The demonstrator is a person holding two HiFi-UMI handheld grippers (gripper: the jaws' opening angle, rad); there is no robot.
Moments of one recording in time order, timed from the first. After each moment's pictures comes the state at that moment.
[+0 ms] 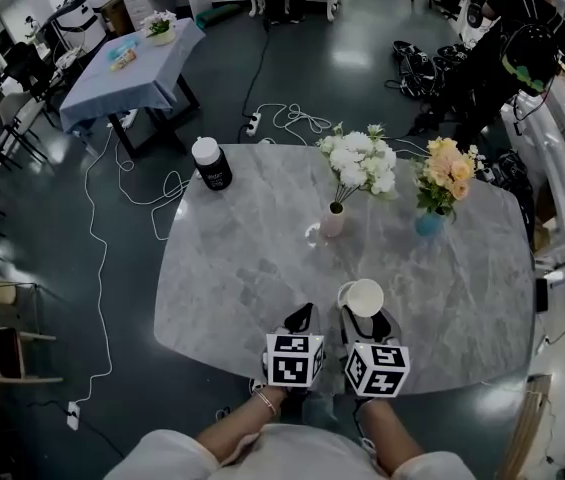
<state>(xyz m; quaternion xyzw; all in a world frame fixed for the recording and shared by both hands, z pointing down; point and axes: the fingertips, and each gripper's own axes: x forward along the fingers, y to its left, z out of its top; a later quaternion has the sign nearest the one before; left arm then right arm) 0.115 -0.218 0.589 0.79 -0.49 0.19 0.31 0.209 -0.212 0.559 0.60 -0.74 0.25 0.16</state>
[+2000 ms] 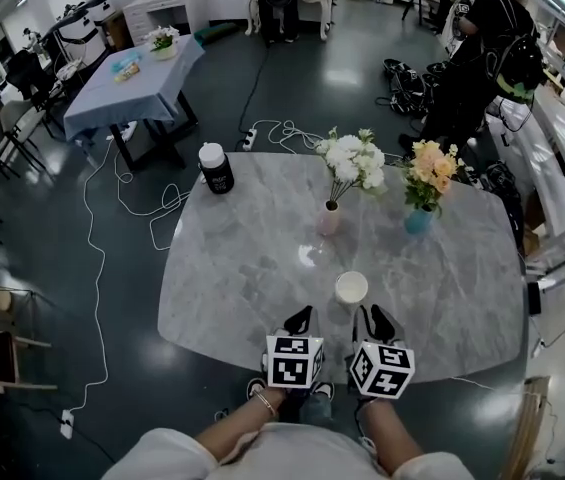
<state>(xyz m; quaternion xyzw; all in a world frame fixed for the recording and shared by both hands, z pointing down) 0.112 -0.180 0.563 0.81 -0.48 0.17 0.29 0.227 -0.171 0.528 0.65 -0.71 0.23 0.14</state>
